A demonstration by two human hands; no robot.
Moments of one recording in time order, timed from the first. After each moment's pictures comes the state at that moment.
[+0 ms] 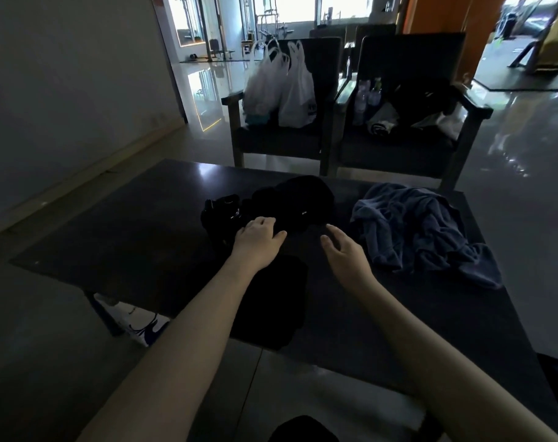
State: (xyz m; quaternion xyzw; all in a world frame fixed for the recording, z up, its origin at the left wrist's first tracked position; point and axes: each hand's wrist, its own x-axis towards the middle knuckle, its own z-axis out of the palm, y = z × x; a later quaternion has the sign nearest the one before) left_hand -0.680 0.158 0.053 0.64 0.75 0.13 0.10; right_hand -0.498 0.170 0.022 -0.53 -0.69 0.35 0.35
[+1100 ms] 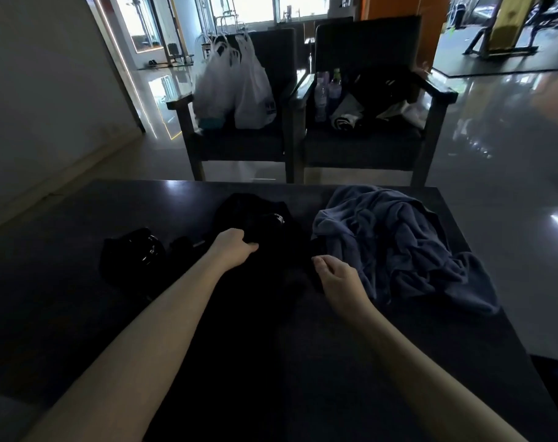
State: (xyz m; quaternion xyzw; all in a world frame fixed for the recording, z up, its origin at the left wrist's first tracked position) left_hand -0.654 0.307 0.006 0.59 0.76 0.13 0.22; right_hand -0.438 0.255 -0.030 -0.56 -0.61 0.41 0.37
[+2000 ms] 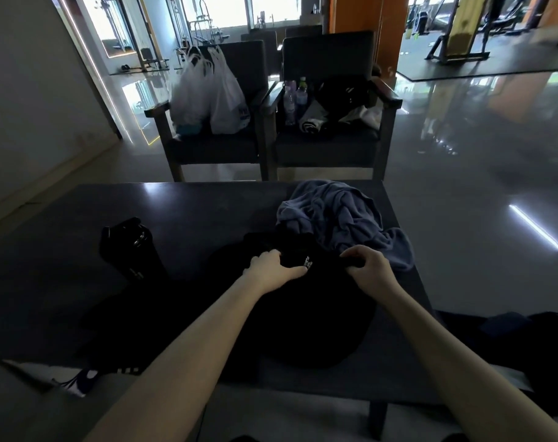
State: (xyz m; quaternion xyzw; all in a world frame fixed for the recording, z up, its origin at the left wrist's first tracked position) left_hand -0.516 0.191 0.031 0.62 0.70 0.06 0.34; right_hand -0.309 0.189 -0.004 -0.62 -0.62 0.33 0.35
